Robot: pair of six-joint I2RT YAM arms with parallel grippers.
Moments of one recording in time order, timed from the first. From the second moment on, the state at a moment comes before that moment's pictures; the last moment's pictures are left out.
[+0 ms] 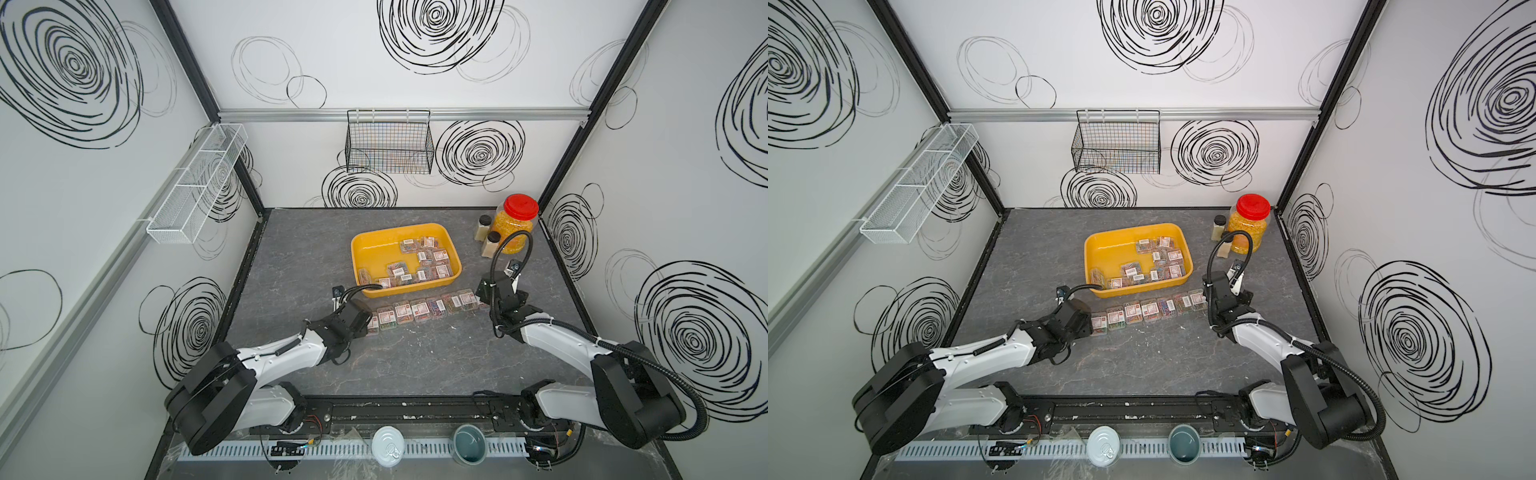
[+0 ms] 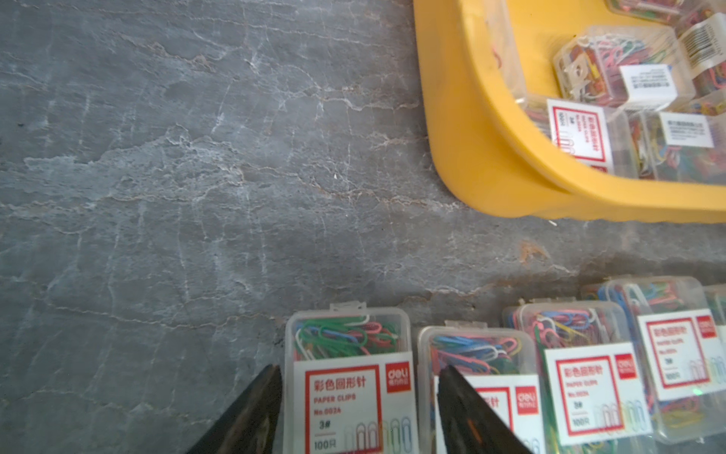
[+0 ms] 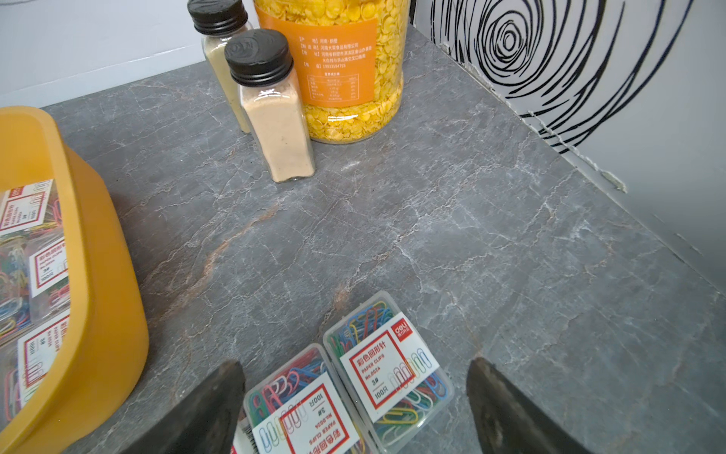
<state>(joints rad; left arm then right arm) -0.69 1.26 0.46 -0.19 -0.40 -0.83 0.41 1.28 0.52 0.01 0.65 0.54</state>
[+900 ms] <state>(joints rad) -0.67 1.13 0.46 -0.25 -0.39 -0.79 0.42 1.29 0.53 0.00 0.65 0.54</state>
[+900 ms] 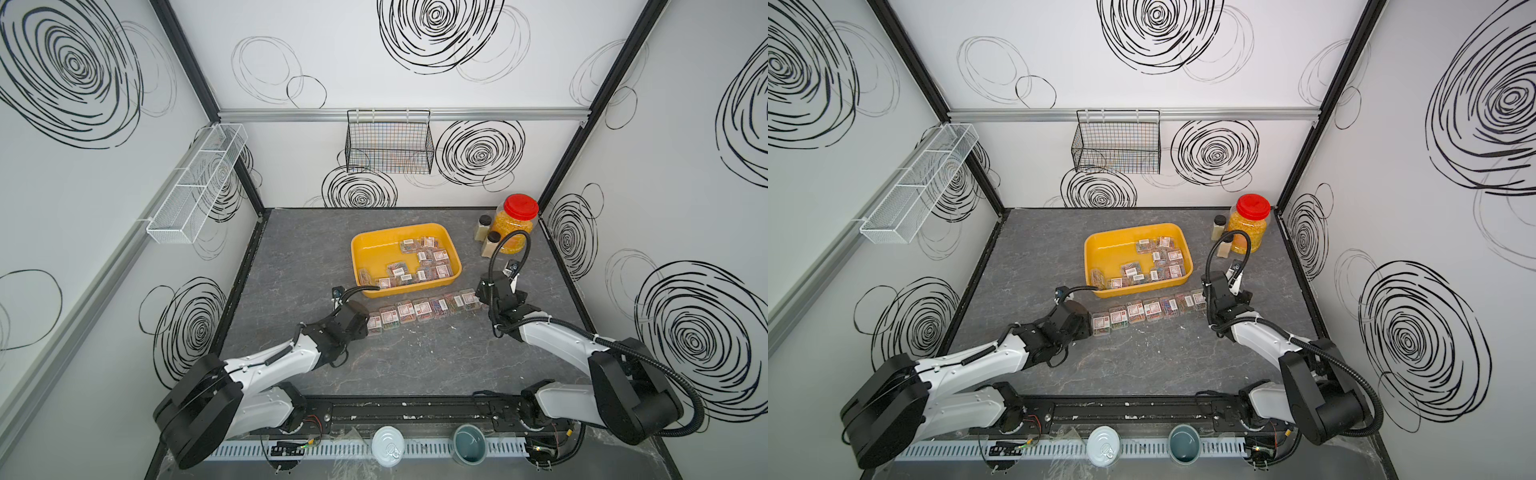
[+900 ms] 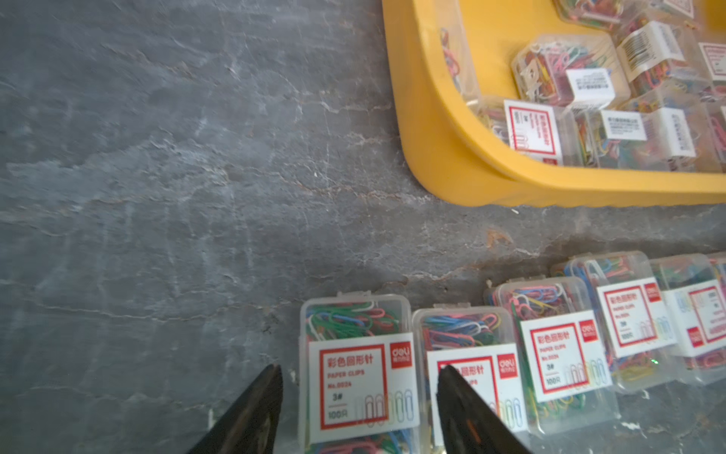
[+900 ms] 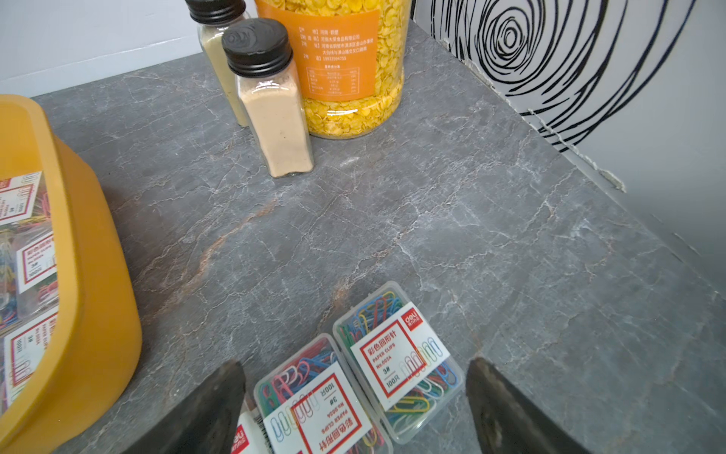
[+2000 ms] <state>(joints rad) -0.46 0.87 0.55 -0.45 -0.82 -0.65 0.52 1.29 0.74 -0.03 0.44 0.48</state>
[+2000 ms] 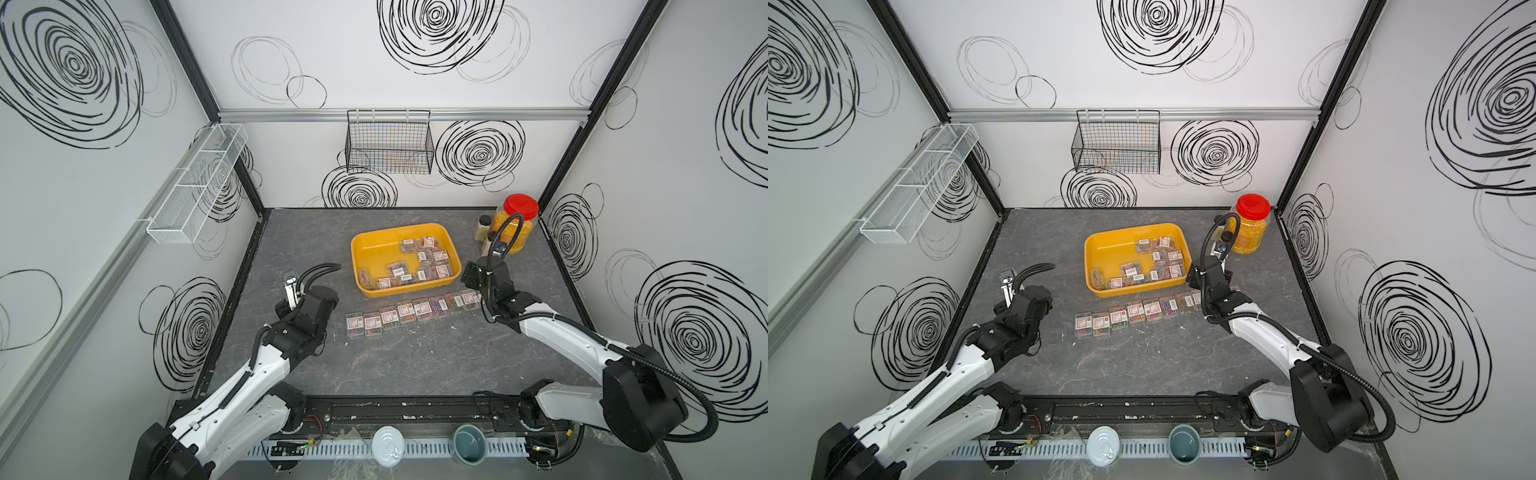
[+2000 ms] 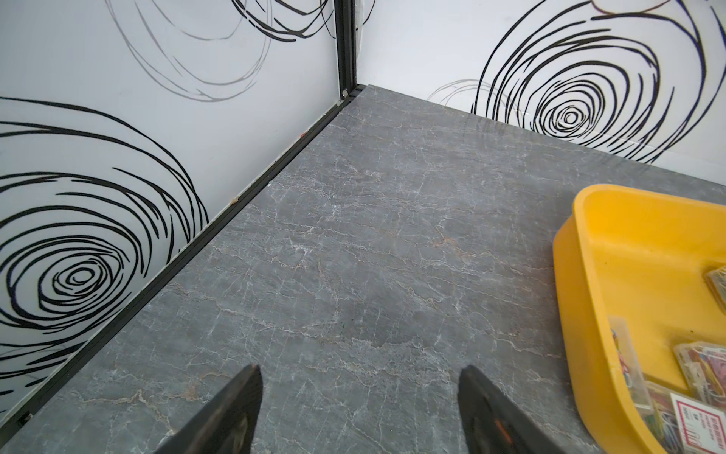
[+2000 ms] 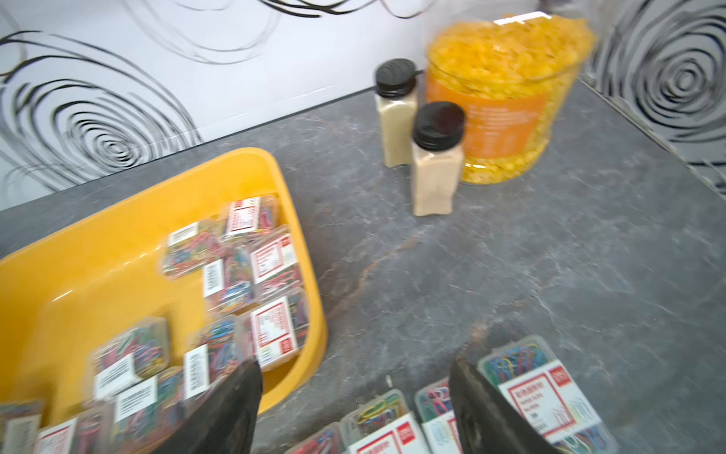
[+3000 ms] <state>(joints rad) -0.46 0.89 0.55 -0.43 -0.76 -0.63 0.46 2.18 1.67 -0.33 0.21 0.37</state>
